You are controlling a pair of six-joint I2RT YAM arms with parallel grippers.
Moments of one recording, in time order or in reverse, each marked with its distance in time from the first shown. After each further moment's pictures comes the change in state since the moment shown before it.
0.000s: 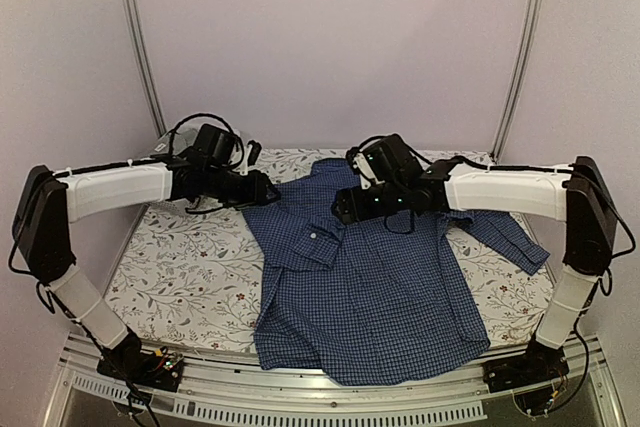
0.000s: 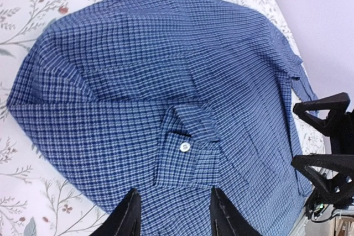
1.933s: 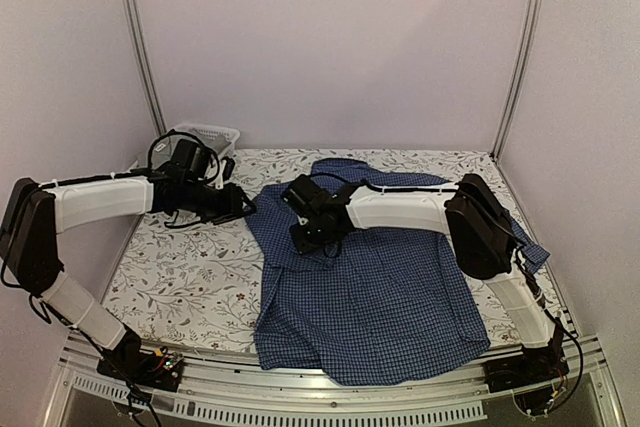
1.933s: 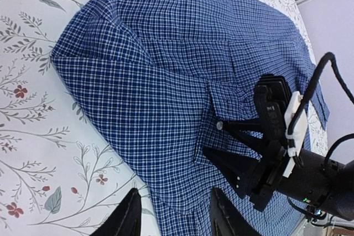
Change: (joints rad) left arm 0.127 -0.114 -0.197 0.000 0.031 -0.032; right arm 0.169 0.644 0.651 -0.310 0.165 0.045
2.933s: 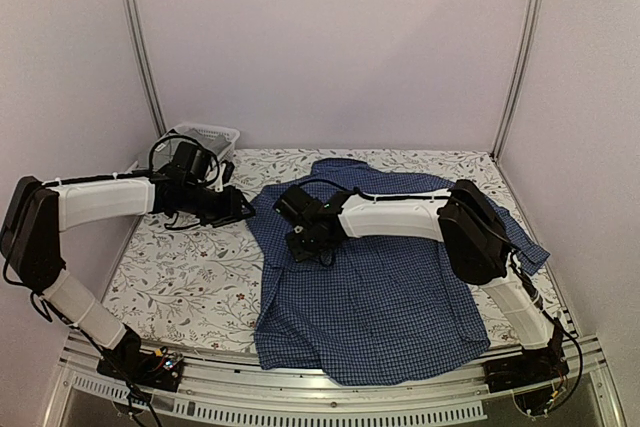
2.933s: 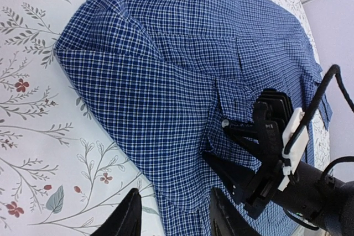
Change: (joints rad) left arm 0.012 0.016 -0.011 0.002 0.008 0.000; right arm 0.036 0.030 0.017 -0.007 0.076 0.003
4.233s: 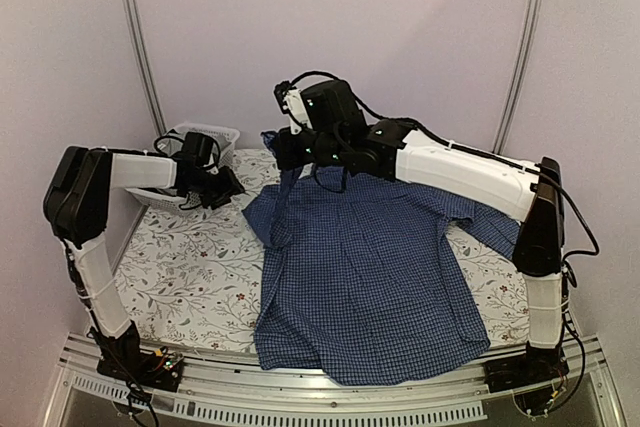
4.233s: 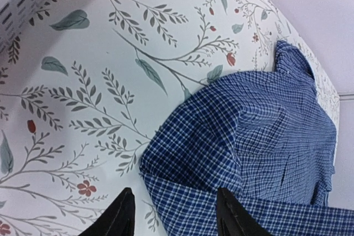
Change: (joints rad) left arm 0.161 0.350 0.246 0.089 -0.105 -0.188; right arm -0.034 -0.351 0.061 0.286 -0.138 -0.155
